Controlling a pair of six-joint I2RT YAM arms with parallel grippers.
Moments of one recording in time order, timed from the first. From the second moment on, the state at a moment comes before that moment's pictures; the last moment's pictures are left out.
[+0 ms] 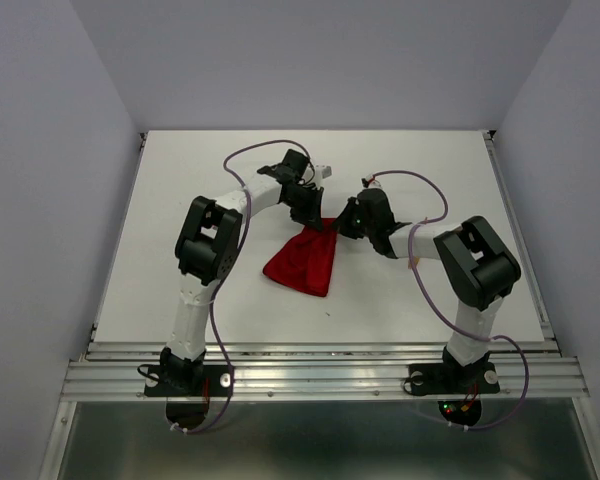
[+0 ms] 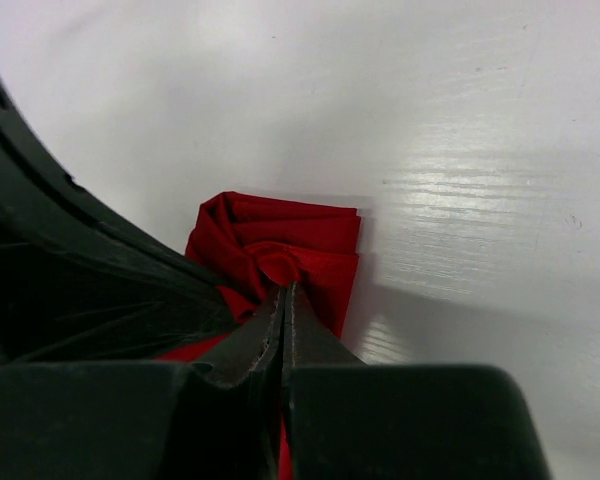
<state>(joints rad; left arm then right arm) -0.51 2.21 1.73 -0.58 0.50 -0.18 0.49 1.87 0.95 0.37 -0.03 0.74</state>
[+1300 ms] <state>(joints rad) -0.54 2.28 1.80 -0.54 0.45 -0.31 0.48 1.83 0.92 0.41 -0.08 0.77</state>
